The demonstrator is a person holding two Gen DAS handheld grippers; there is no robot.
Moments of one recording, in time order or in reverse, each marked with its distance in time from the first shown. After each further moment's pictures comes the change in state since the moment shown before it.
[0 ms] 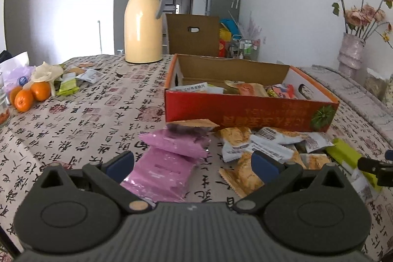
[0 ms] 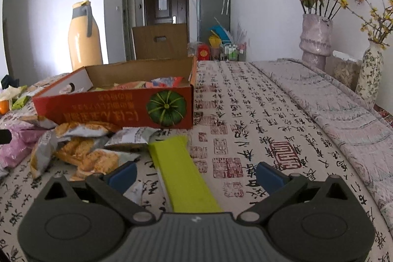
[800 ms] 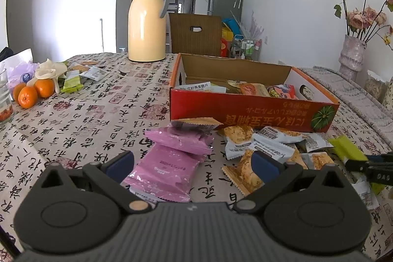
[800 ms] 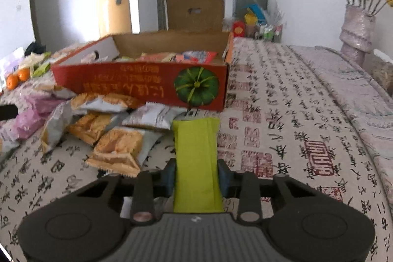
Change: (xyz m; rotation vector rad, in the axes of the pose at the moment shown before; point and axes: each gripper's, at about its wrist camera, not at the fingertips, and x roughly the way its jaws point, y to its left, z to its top) left arm -0.007 0.007 0.000 -0.021 0.003 0.005; right arm 0.024 0.008 0.009 -0.103 0.117 0.130
